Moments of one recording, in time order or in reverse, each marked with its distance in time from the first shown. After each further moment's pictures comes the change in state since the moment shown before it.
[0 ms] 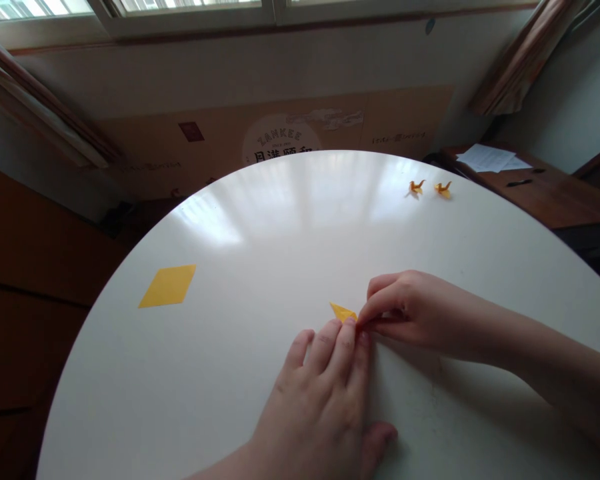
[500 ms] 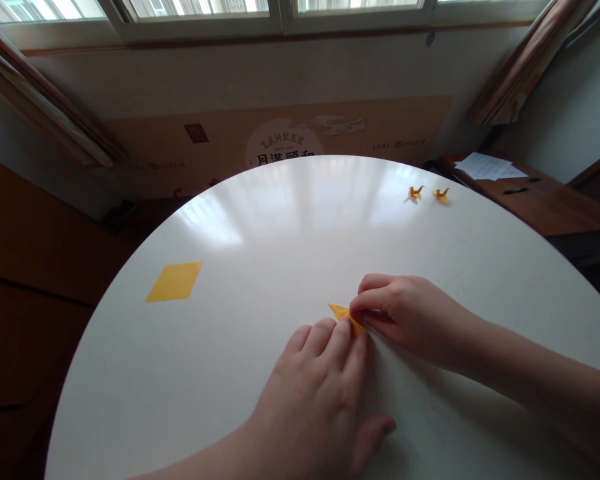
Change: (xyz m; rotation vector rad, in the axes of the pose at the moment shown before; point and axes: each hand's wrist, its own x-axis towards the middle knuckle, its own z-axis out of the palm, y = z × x) left_hand 0.003 -0.002 -0.017 -0.103 -0.040 -0.046; right_hand 0.002 -0.012 0.013 -0.193 0.106 0.000
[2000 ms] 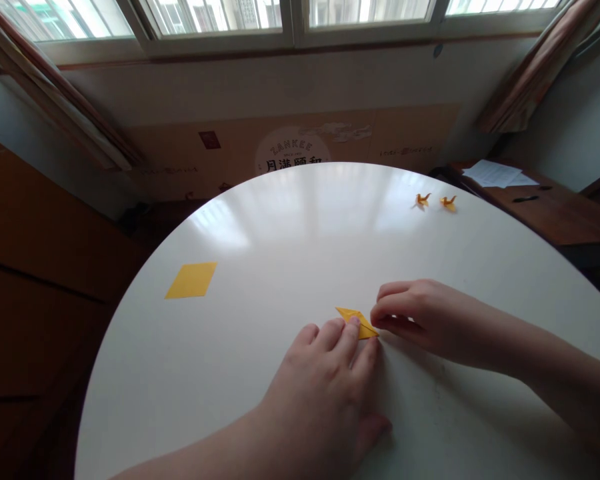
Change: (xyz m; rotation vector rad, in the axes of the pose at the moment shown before) left_hand -0.001 -0.001 -0.013 0.022 -0.081 0.018; right_hand -0.009 0.007 -0.018 0.072 -0.122 -0.096
